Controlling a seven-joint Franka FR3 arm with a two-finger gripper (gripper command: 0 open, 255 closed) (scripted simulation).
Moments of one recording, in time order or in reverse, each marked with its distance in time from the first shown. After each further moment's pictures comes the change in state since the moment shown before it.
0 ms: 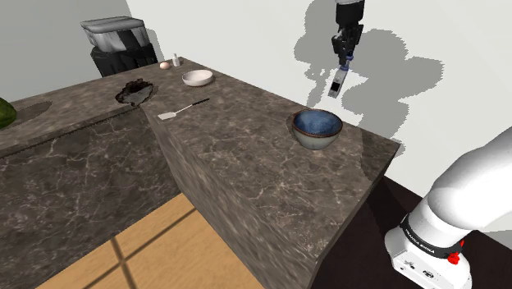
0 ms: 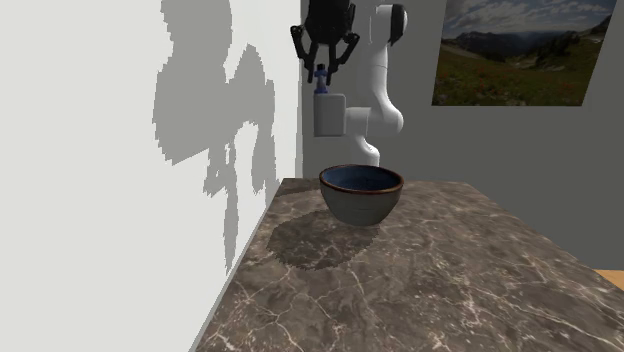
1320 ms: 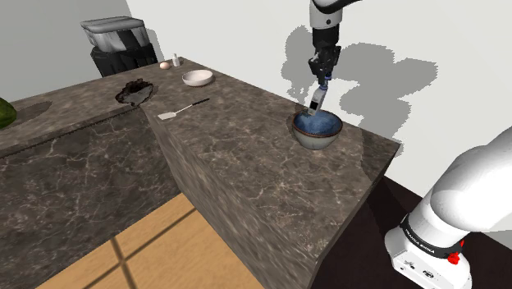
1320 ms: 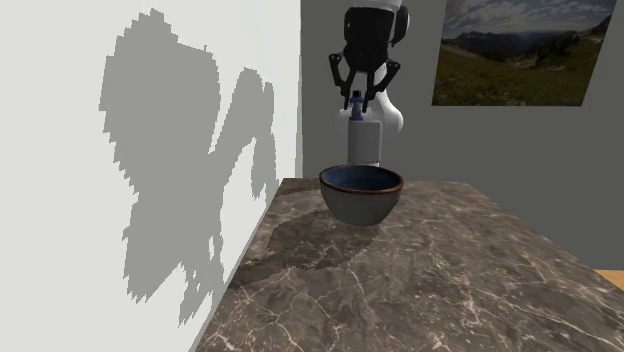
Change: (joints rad) arm 0.058 0.001 0.088 -0.131 0.032 0.107 0.162
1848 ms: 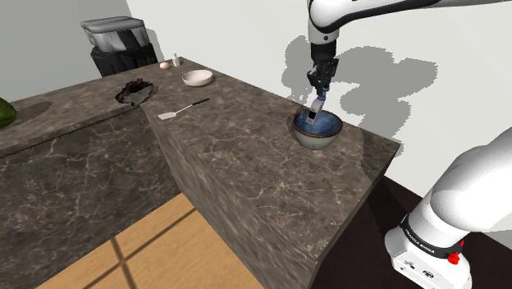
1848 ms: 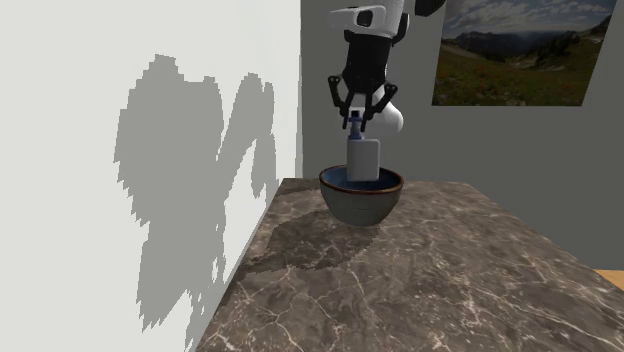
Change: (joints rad) arm -0.001 -0.005 -0.003 -0.106 -0.002 0.100 0.011
